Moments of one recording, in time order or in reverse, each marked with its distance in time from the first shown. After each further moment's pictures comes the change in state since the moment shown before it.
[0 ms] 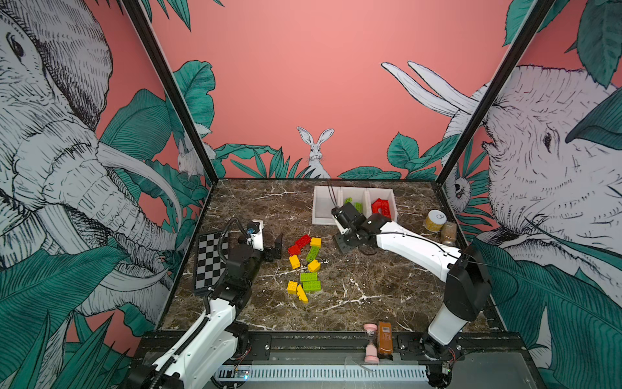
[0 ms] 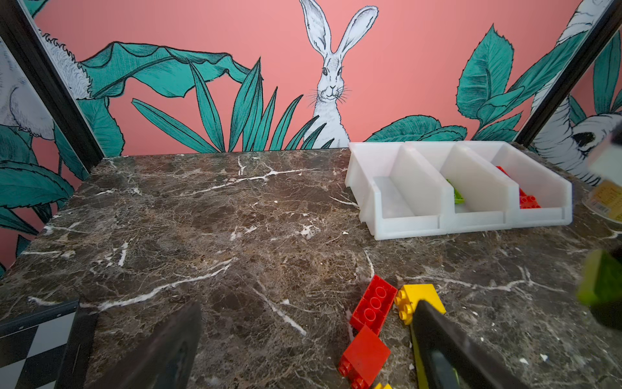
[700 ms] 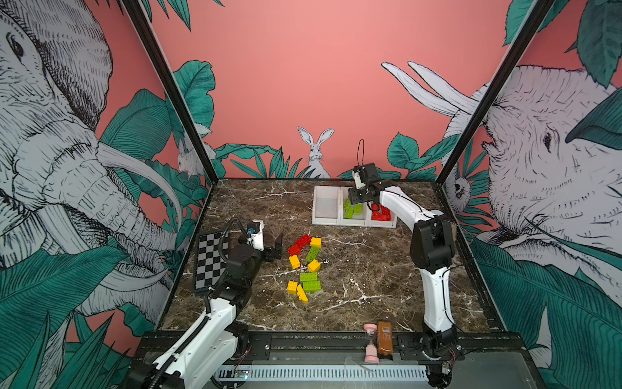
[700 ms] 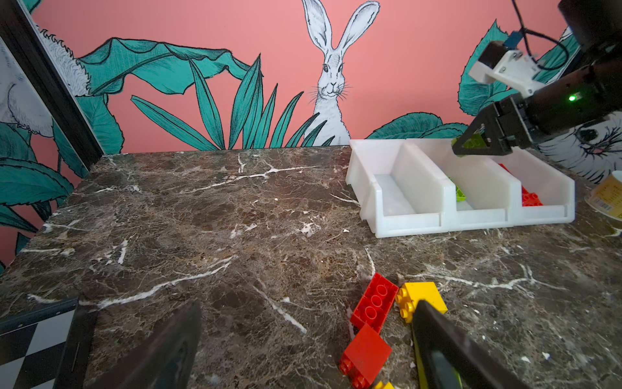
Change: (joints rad) left arm 0.000 0.008 0.000 0.000 -0.001 0.000; right arm -0.352 0.514 0.542 0.152 -0.114 -0.094
